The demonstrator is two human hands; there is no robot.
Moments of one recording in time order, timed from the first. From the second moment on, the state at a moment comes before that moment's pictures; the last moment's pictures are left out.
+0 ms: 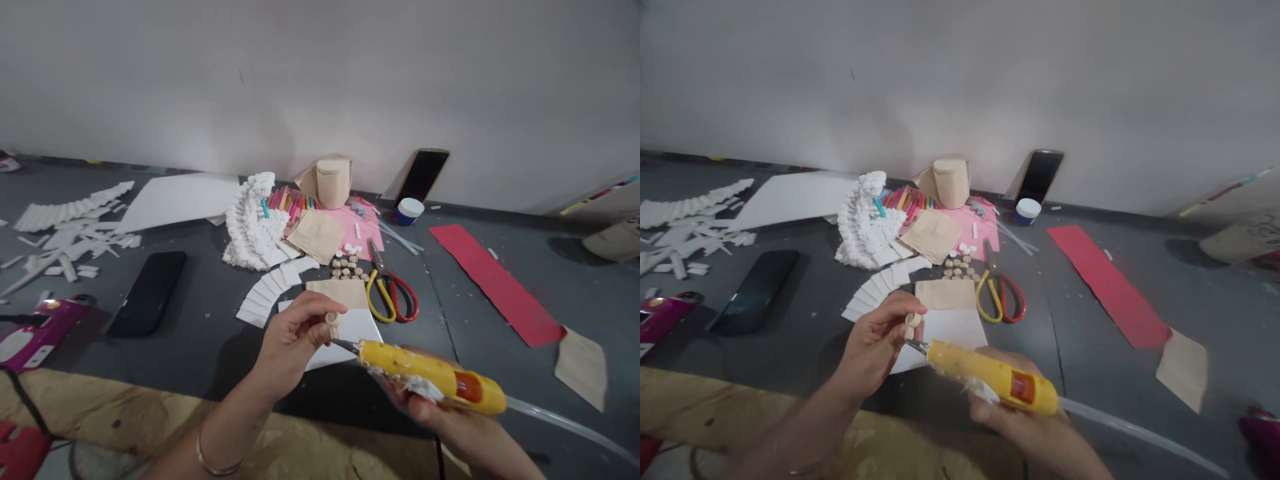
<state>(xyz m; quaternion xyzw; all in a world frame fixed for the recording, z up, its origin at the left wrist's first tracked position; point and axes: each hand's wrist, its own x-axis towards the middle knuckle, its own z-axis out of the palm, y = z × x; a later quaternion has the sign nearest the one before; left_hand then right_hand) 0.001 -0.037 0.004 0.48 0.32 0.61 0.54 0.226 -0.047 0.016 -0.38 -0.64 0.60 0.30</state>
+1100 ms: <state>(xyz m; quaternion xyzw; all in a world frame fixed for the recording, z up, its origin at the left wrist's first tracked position) 0.002 -0.037 0.004 0.45 0.36 0.60 0.55 0.224 -0.047 0.030 -0.37 -0.63 0.62 0.30</state>
